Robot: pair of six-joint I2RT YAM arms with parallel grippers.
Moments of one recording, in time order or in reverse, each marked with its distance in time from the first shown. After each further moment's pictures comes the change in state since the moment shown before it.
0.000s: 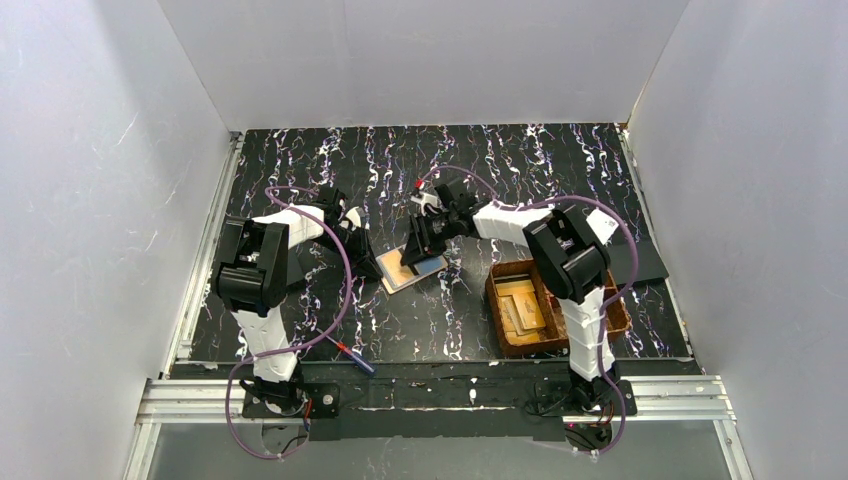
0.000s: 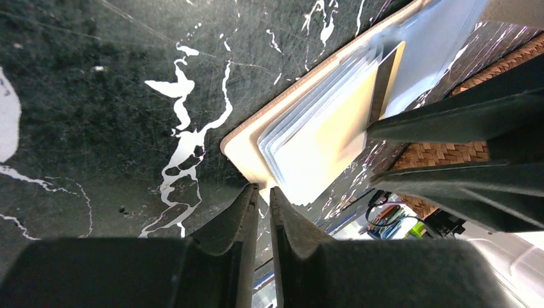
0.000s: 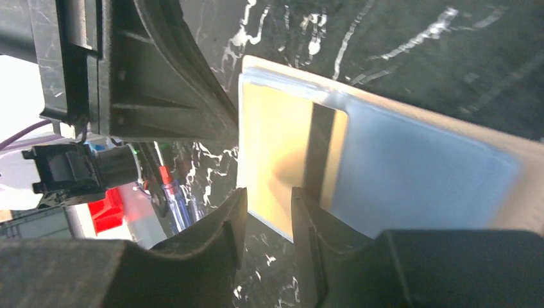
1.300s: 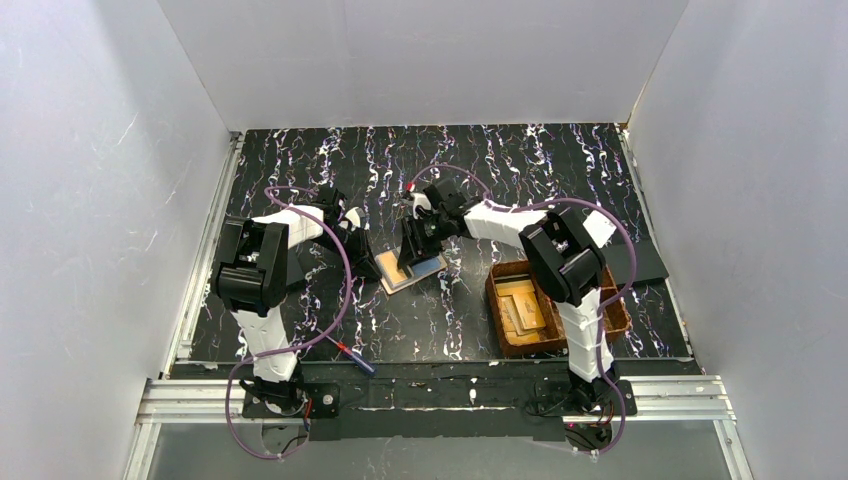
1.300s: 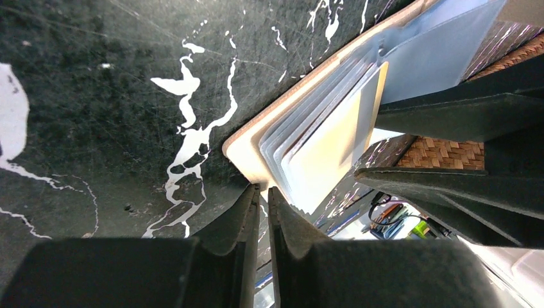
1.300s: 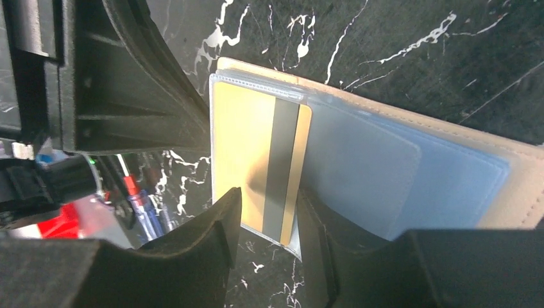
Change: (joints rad) left arm 0.003 0.000 -0.002 -0.002 0.001 0.011; right arm 0.048 -0.005 0.049 -0.109 0.136 -0.064
